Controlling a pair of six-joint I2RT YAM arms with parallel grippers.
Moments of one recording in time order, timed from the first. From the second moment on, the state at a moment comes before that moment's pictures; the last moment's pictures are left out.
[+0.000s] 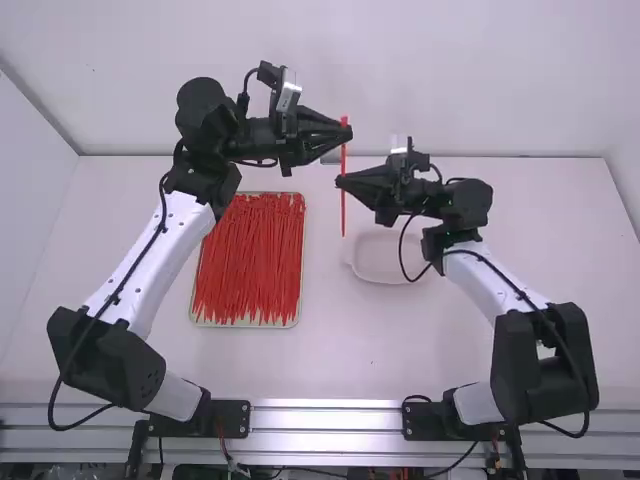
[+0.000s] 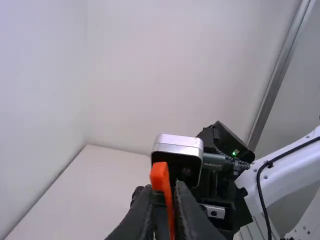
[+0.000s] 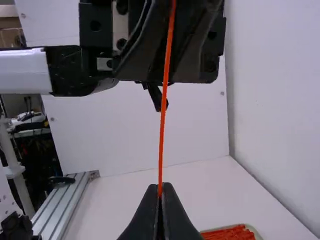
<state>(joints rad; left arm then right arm) -0.25 1.57 1.52 0.26 1.20 -0.32 0.21 1.56 0.93 1.17 -1.21 0.61</state>
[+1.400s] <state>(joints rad) -0.25 1.57 1.52 0.15 1.20 -0.31 0.11 1.56 0.93 1.13 -1.41 0.54</state>
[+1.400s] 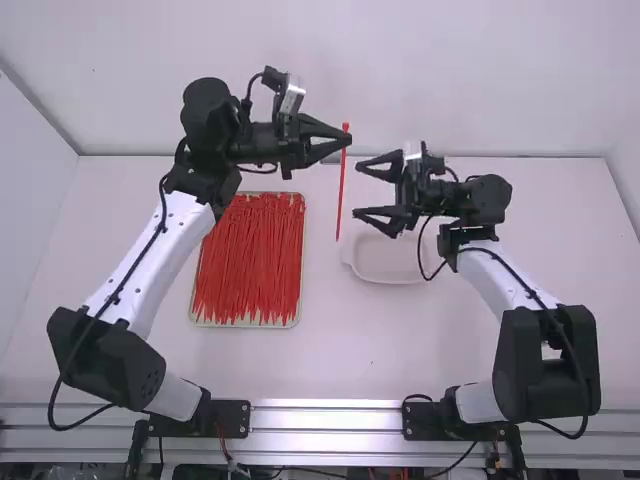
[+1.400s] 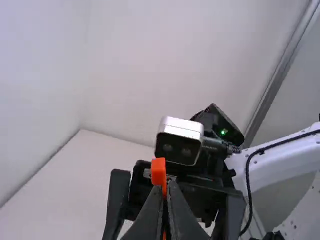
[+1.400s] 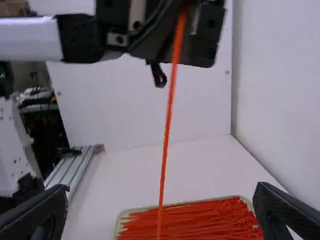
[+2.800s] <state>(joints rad) -0.16 1.57 1.52 -0.03 0.97 -0.69 0.15 1.56 0.93 1.08 -1.56 -0.60</state>
